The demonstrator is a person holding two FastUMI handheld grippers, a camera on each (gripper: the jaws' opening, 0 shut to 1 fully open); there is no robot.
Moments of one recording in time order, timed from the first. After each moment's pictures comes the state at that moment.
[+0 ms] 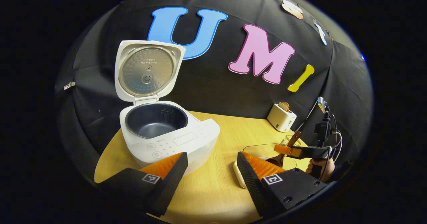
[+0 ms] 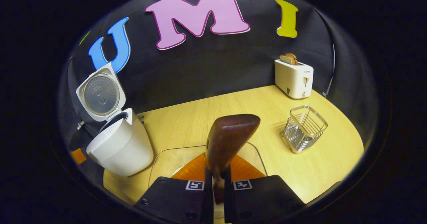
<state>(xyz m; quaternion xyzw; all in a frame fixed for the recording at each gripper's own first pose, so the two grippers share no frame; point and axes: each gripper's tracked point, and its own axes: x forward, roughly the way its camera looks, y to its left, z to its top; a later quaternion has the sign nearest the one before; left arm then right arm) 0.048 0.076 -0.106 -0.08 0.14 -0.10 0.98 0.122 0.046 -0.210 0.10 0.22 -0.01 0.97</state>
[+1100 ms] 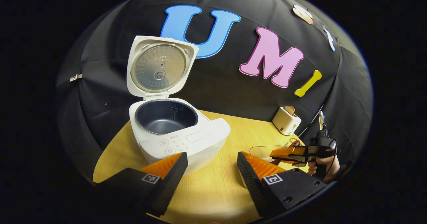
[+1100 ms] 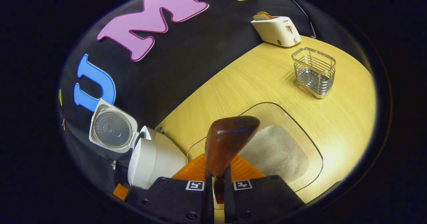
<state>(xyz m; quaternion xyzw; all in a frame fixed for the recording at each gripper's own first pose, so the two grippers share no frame) 0.040 0.095 -0.106 -0.10 0.14 -0.07 0.98 0.111 0.081 -0.223 0.33 0.29 -0.02 0.90</state>
